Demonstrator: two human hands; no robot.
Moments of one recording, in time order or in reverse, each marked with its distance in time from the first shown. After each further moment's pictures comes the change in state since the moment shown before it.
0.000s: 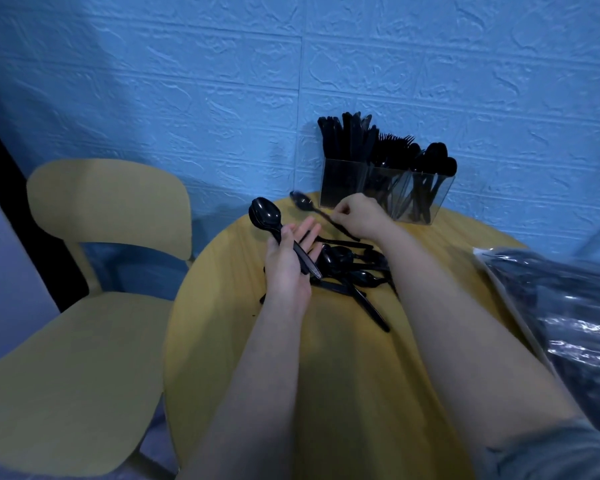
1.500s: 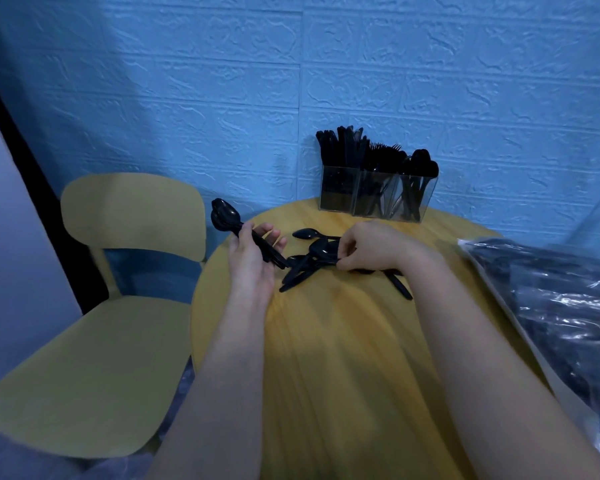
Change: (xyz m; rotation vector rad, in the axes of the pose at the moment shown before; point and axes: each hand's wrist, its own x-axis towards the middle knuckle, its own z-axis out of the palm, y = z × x) left_hand -0.038 0.053 -0.023 -0.076 0.150 0.098; right_hand -0.103 -0.017 -0.019 -0.278 -0.205 -0.162
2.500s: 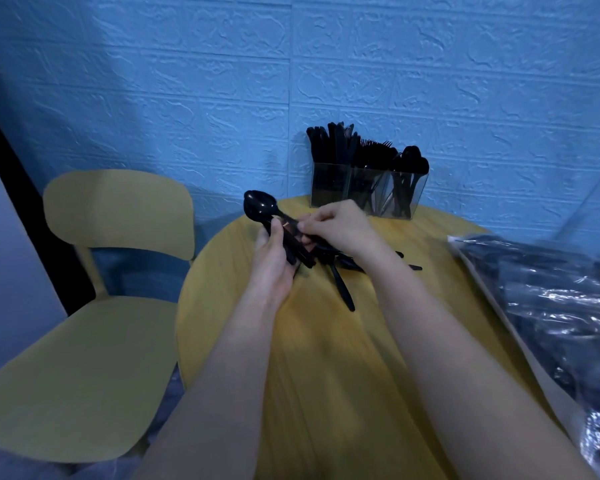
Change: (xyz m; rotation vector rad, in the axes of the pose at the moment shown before) left_hand -0.003 -0.032 0.015 0.141 -0.291 -0.080; right_hand 0.007 -0.030 0.006 0.706 0.296 0.071
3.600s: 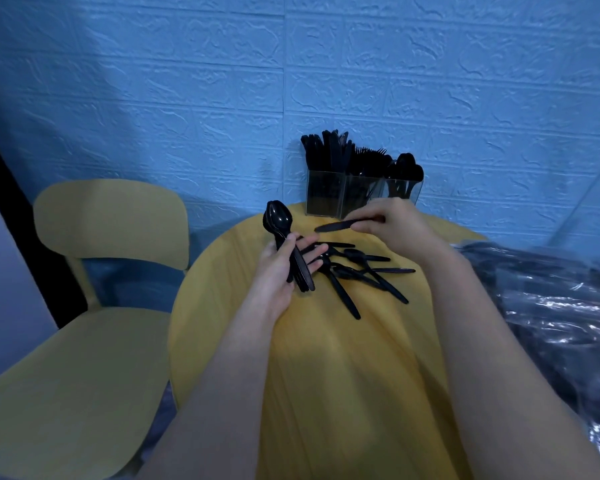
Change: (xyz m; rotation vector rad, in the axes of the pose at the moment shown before) left_hand 0.004 -0.005 -0.001 0.046 -0.070 -0.141; right_hand 0.005 0.037 -0.069 -0.431 0.071 -0.260
